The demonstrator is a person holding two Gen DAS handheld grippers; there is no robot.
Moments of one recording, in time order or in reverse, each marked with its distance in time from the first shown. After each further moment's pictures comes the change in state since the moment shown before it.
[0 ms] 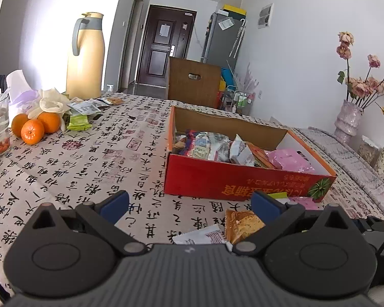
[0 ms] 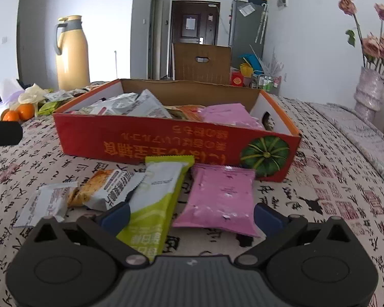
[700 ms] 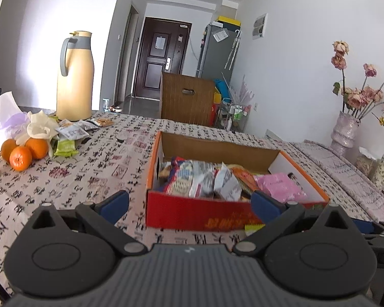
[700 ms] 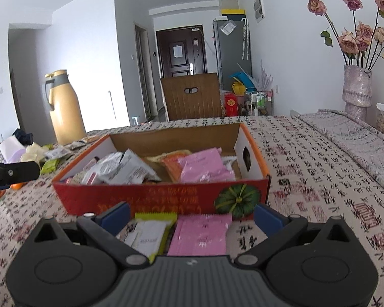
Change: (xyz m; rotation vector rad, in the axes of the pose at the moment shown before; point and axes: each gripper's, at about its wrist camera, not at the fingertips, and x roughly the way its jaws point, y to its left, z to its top) left arm 0.009 -0.025 0.027 0.027 -0.057 -0.015; right arm -0.024 -0.049 0.028 0.164 -0.130 0.055
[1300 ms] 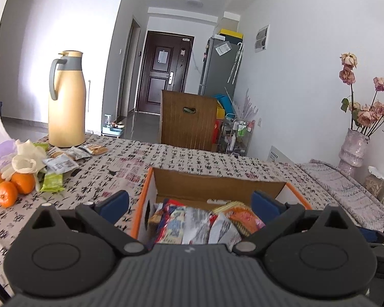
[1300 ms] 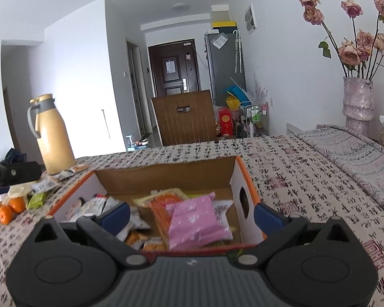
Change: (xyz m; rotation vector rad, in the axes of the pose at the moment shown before) left arm 0.045 -0.019 0.052 0.004 -0.070 0.031; right arm 0.040 -0.015 0.051 0.038 -0.075 -0.017
